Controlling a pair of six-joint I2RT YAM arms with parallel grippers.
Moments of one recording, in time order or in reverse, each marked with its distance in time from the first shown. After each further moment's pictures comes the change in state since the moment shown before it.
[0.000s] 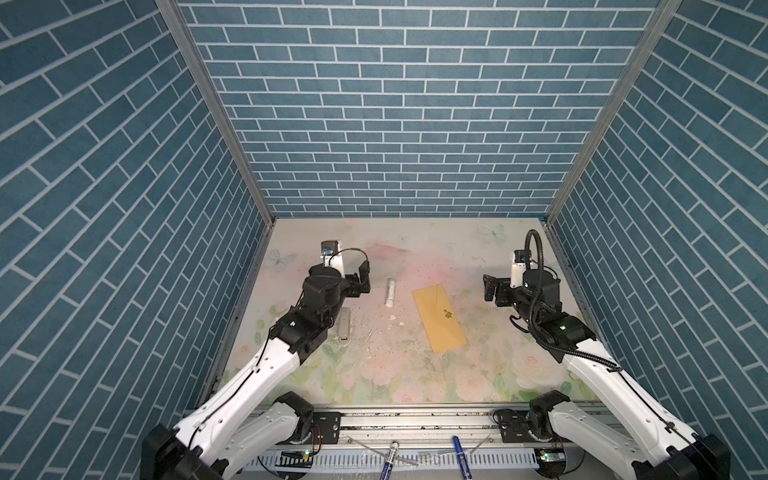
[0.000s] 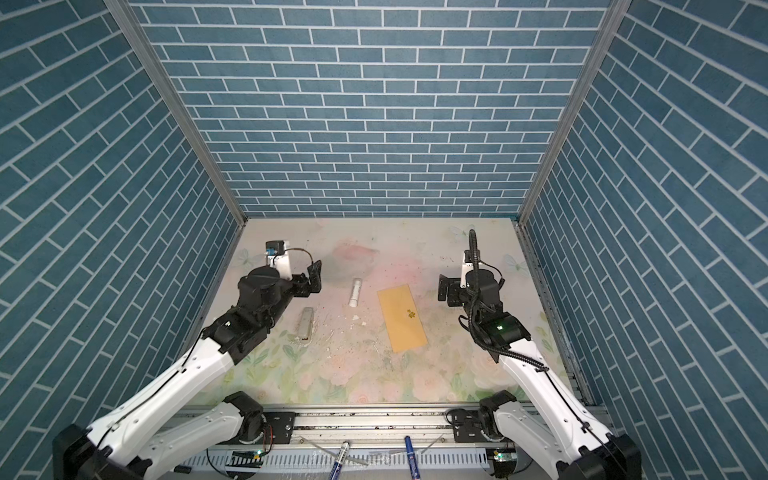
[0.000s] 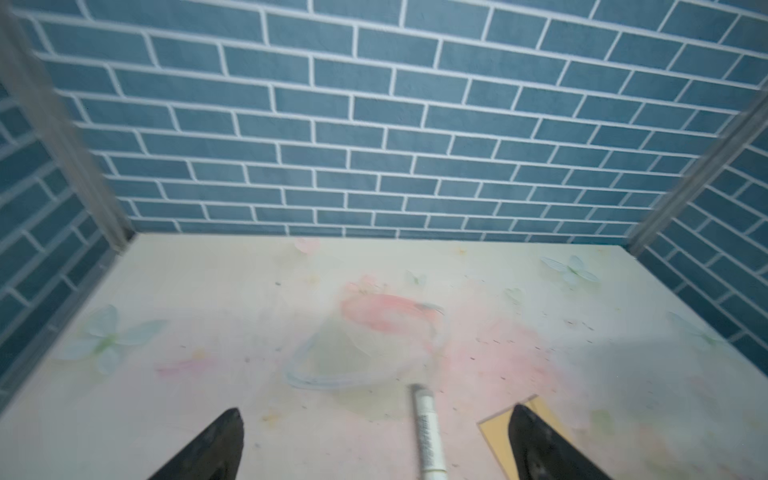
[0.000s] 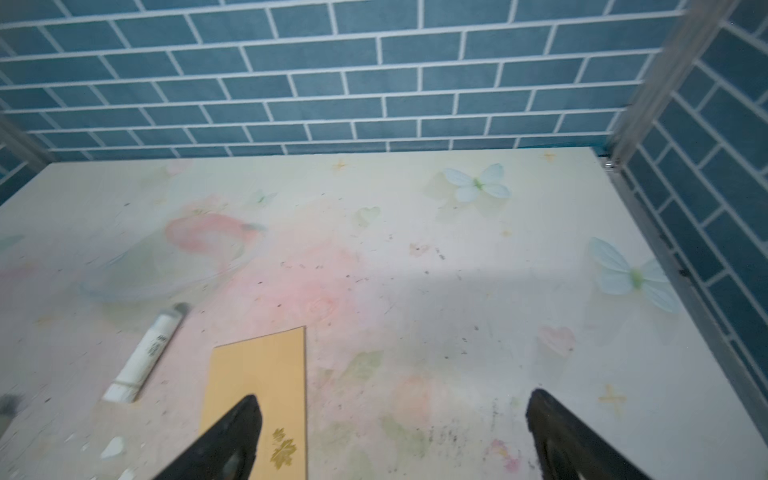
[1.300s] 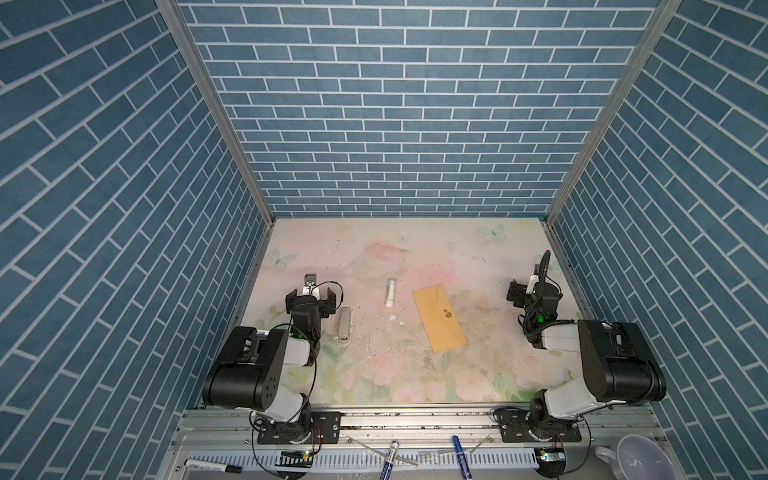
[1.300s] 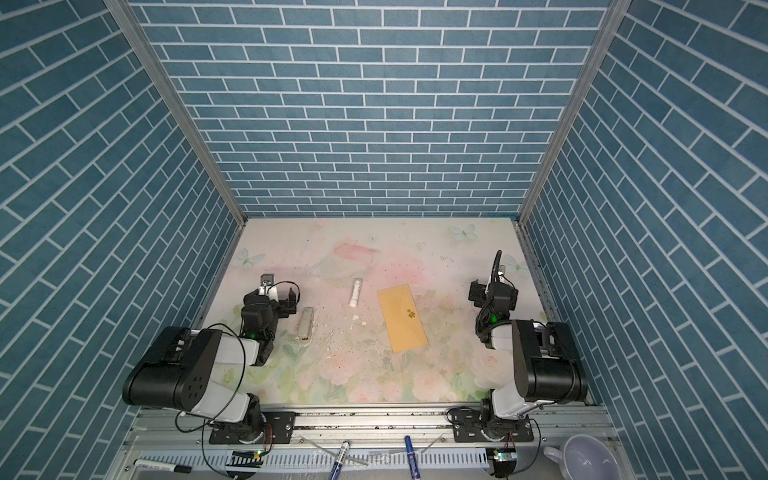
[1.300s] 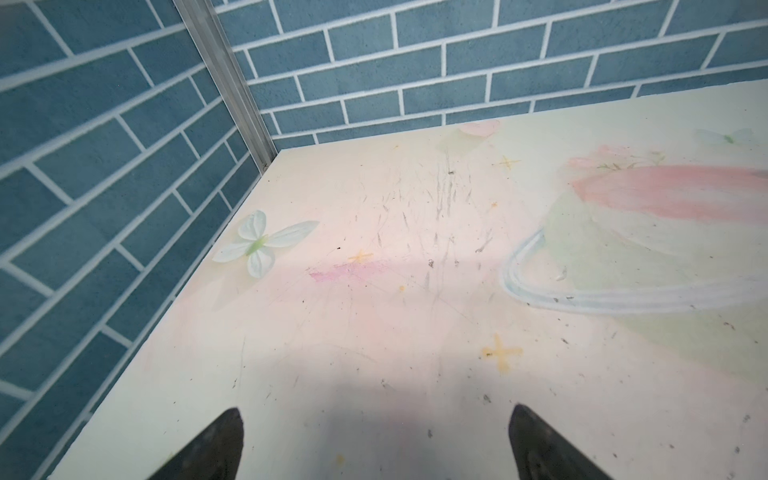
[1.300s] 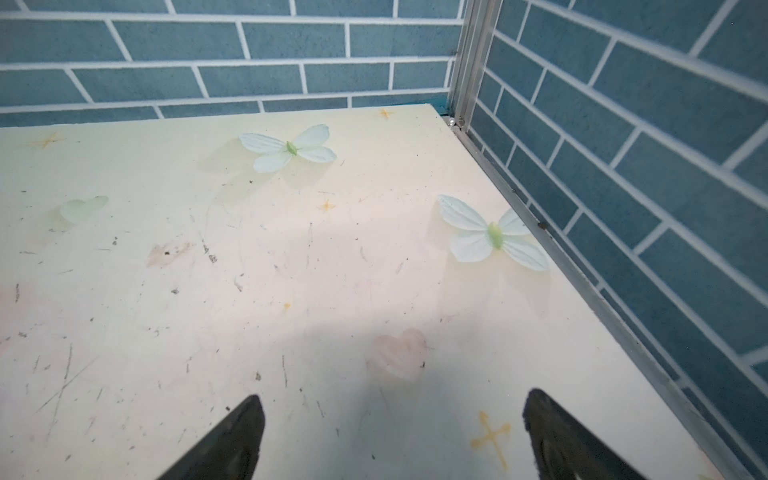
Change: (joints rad) left arm 0.446 0.613 -0.448 1.015 0.142 0.296; right arm -0.388 0.636 -0.294 0.989 -0.050 -0.171
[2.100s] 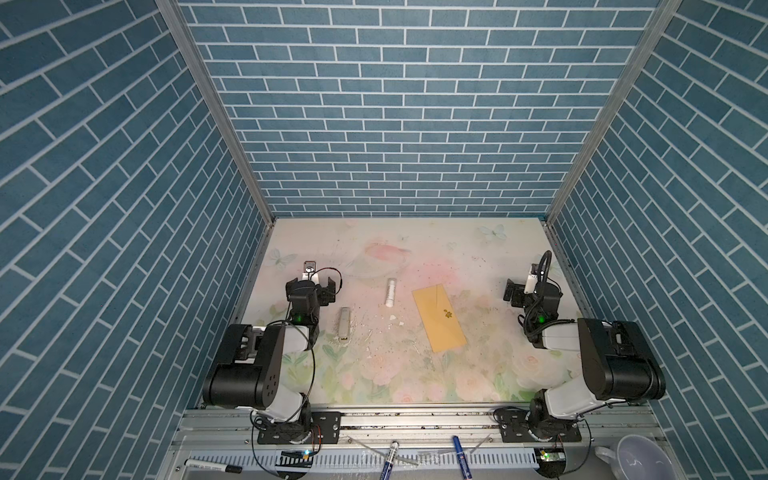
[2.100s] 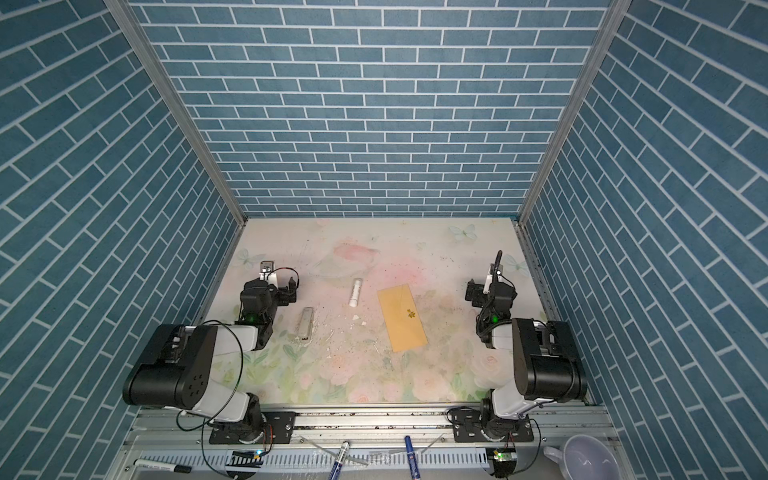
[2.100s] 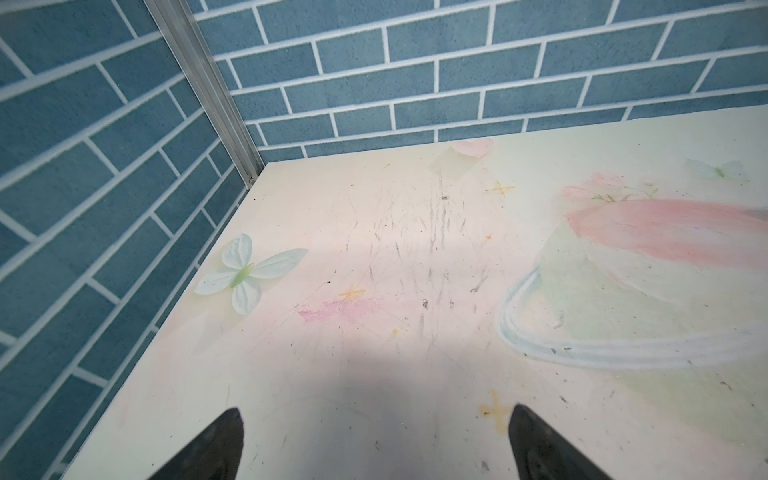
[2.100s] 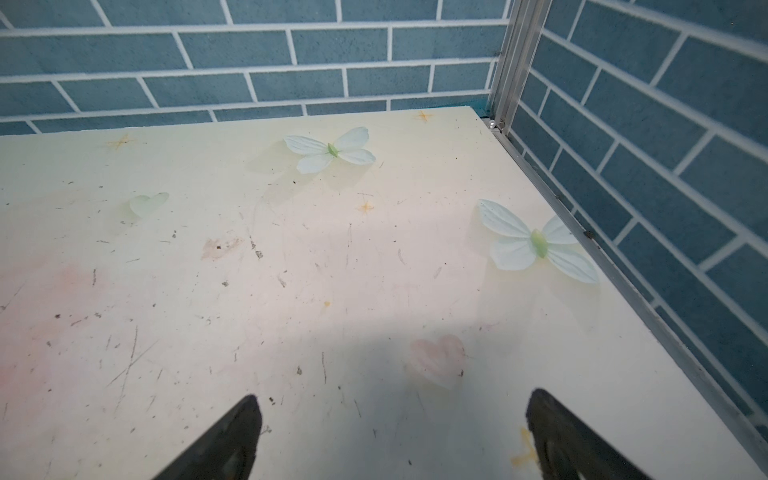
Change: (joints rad) left arm 0.032 0.005 0.138 -0.161 0.059 -0.008; right arm -0.006 0.002 0.000 0.016 -0.099 -0.001
